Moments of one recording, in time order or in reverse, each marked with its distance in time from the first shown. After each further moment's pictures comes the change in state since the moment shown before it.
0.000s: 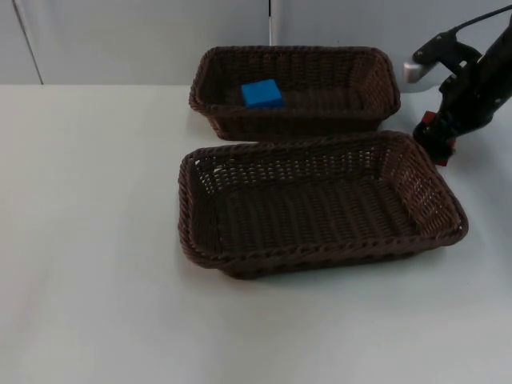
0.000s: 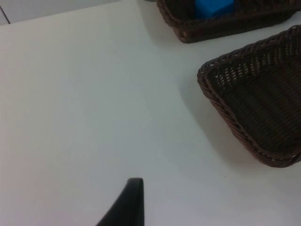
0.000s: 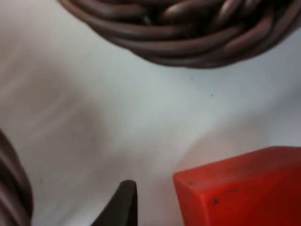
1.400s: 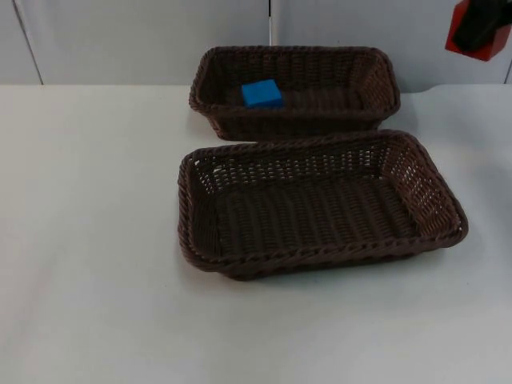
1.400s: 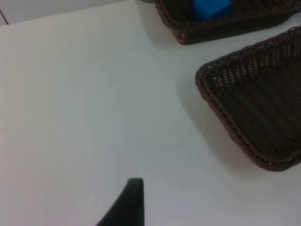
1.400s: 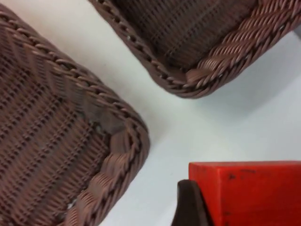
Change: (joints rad) right arm 0.000 -0.361 -0.002 0.004 0.371 0.125; left arm 0.000 0.000 0.000 -0.008 -0.004 0.000
